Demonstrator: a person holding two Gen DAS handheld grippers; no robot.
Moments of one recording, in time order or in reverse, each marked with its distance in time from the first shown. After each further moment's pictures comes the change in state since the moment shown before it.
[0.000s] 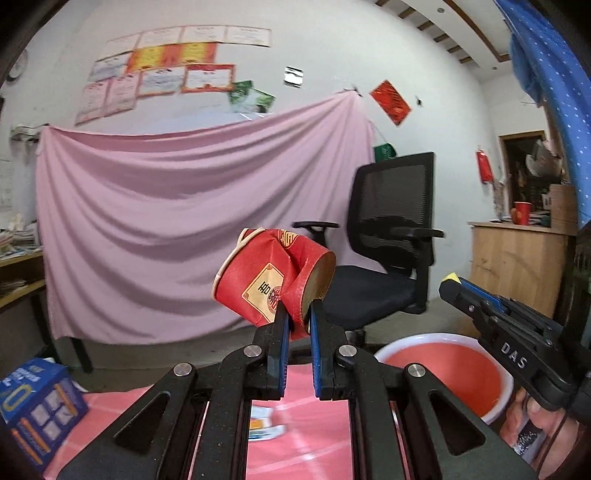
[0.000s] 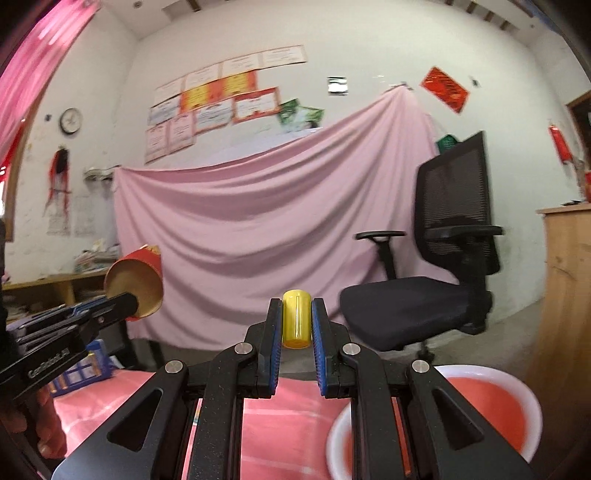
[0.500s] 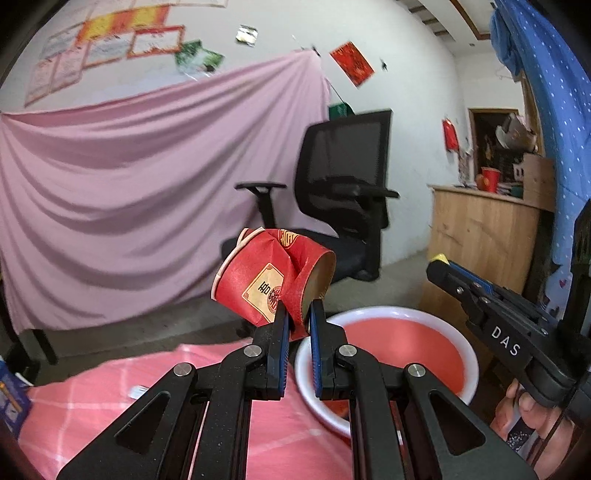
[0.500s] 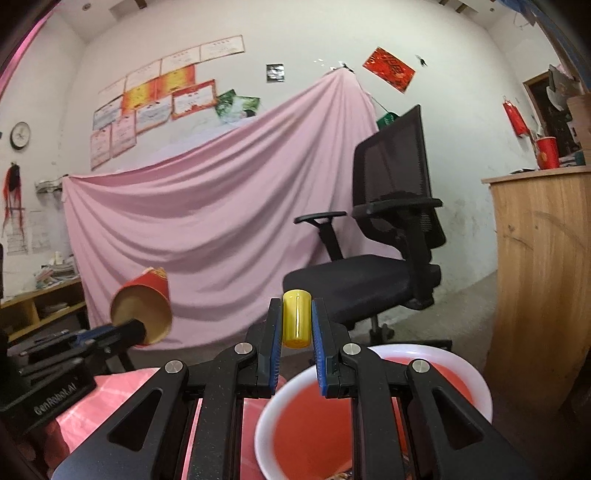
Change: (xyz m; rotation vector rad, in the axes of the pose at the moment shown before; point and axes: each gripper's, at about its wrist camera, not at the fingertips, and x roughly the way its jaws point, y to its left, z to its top) left arm 0.062 -0.070 0.006 0.026 0.171 -0.168; right arm -0.007 -0.063 -0.005 0.085 0.071 -0.162
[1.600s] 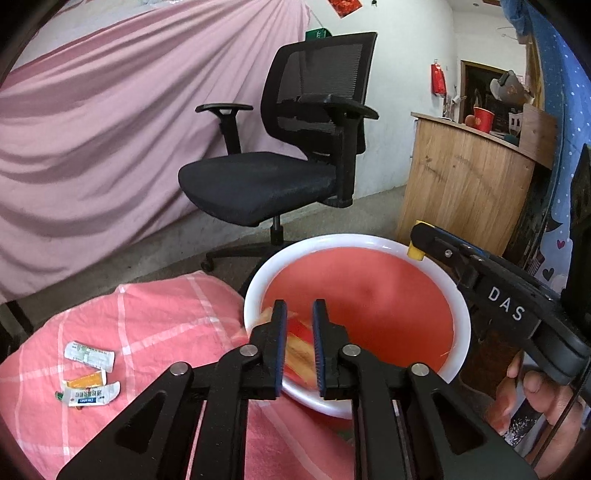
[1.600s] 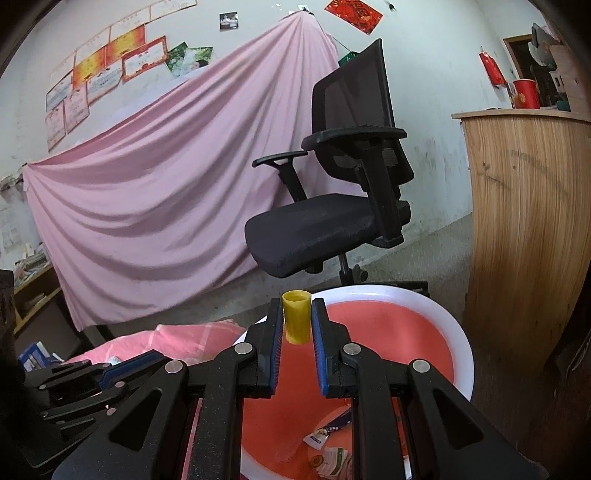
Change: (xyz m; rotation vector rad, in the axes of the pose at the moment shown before) left arm 0.055 -0.018 -0.023 -0.019 0.285 -0.103; right arm 0.026 -0.038 -0.018 0.081 0.227 -0.103
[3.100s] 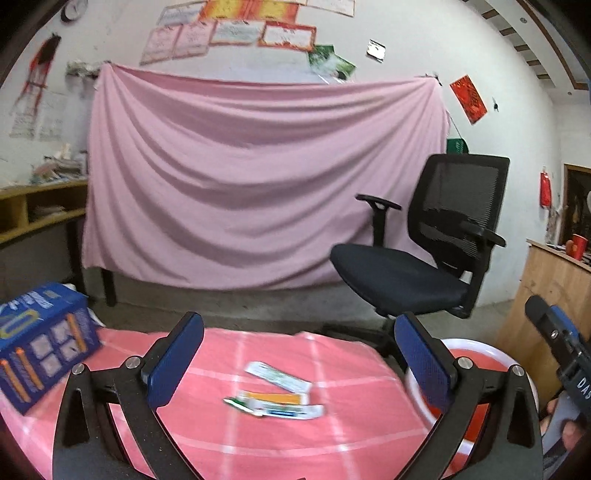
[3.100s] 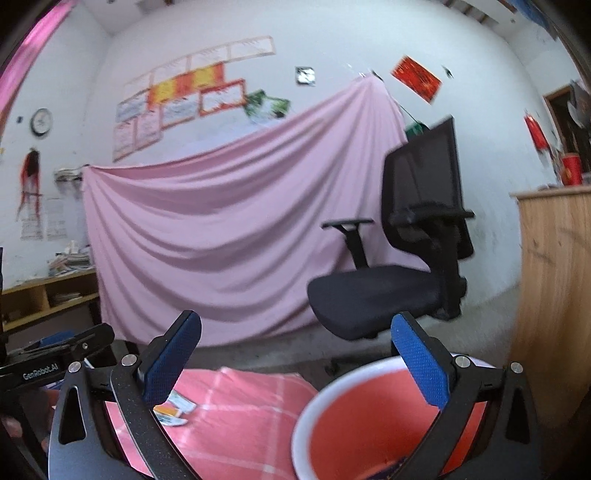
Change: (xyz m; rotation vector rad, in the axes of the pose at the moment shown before) left arm -0.136 0.123 -0.040 -0.297 -0.376 0.426; right arm -0.035 0.091 0.001 -0.169 -0.296 0.198
